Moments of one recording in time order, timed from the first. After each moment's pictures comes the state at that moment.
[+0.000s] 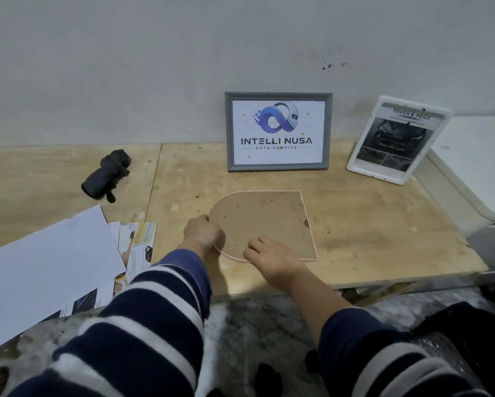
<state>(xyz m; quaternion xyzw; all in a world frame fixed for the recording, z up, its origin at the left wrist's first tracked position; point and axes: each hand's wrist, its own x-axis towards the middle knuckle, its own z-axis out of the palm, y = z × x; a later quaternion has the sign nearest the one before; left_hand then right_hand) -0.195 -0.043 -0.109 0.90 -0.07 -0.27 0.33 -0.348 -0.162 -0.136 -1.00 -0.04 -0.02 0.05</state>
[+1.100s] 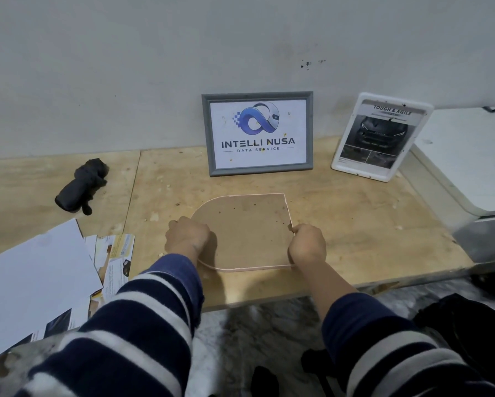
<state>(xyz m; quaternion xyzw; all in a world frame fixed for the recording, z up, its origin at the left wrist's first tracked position) -0.190 -0.074 -0.114 0.95 -0.01 -0.23 0.22 -0.357 -0.237 -0.115 -0.82 0.52 -0.01 0.25</state>
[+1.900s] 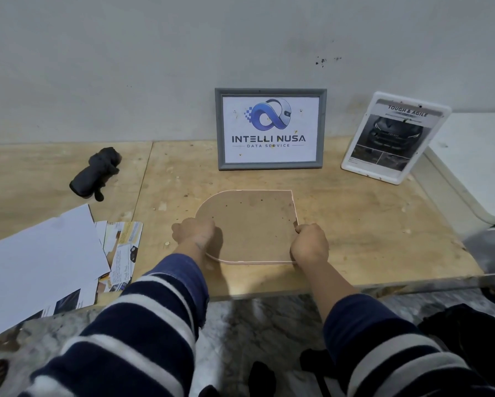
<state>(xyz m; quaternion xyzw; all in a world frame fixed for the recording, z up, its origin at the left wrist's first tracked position) -0.213 -0.071 -0.101 0.91 0.10 -0.25 0.32 -0.356 -0.232 -0.119 -0.83 0.50 0.00 0.25</state>
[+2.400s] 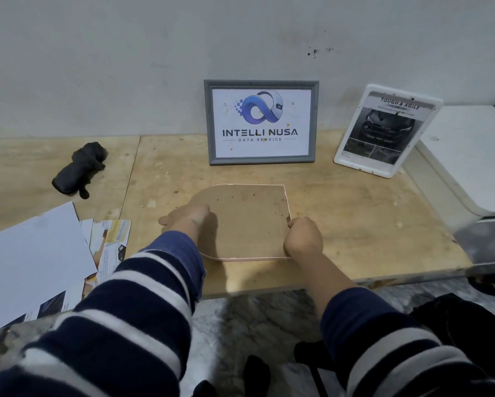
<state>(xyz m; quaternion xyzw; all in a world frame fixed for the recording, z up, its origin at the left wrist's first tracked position) -0.194 -0.086 -0.092 0.87 0.19 -0.31 0.33 -0.355 -0.239 -0.117 -0.85 0.47 0.05 0.22</state>
